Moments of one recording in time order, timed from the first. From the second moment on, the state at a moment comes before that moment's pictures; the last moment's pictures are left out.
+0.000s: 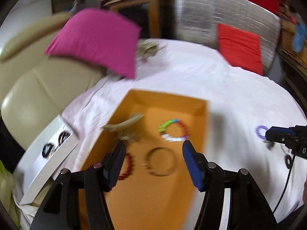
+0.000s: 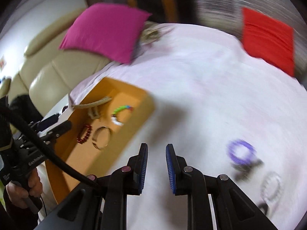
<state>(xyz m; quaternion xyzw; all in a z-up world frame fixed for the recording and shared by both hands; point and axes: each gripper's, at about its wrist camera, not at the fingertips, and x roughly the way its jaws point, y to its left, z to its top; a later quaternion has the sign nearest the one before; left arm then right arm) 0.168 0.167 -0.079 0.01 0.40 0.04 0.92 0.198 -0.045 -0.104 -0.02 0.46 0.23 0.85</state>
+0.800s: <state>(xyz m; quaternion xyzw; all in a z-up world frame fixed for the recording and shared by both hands) 0.208 -0.079 -0.153 0.04 0.45 -0.18 0.87 0.196 -0.324 -0.168 0.21 0.50 0.09 0.83</state>
